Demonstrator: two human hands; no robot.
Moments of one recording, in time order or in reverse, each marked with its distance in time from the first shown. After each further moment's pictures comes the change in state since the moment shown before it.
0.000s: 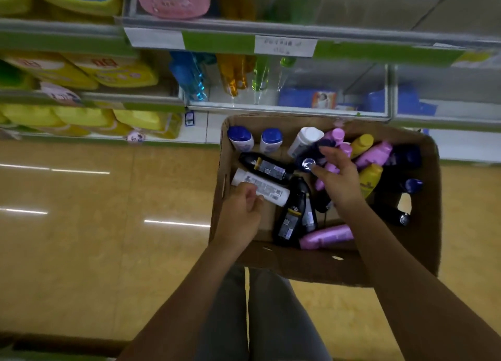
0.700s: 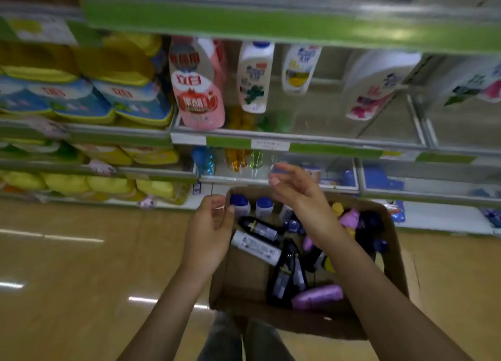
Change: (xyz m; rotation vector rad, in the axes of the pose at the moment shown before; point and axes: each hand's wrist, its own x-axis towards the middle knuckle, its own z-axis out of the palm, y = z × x) left_hand -0.051 0.089 -0.090 -0.138 0.375 0.283; right_hand -0.082 -0.164 -0.015 0.233 -0.354 -0.248
